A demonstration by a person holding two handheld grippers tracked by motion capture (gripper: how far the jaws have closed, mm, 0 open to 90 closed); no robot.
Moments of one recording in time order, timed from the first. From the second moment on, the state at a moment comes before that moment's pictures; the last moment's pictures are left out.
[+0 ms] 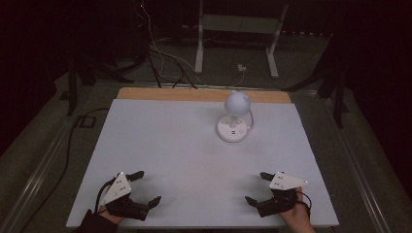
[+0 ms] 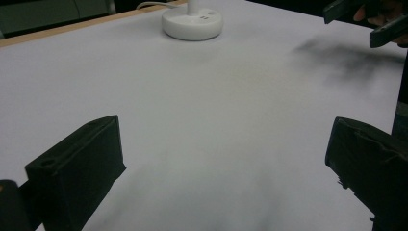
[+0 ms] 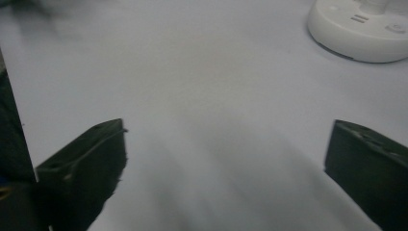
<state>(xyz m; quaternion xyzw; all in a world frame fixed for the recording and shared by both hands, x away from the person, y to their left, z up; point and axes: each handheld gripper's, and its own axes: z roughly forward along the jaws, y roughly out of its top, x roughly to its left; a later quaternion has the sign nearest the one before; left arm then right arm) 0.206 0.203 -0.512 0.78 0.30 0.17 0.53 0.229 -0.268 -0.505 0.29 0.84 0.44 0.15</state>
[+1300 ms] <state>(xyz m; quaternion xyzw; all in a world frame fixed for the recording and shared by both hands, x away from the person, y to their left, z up) 0.205 0.203 -0.512 0.78 0.29 0.17 0.53 0.263 -0.249 -0.460 0.28 0.83 0.47 0.13</state>
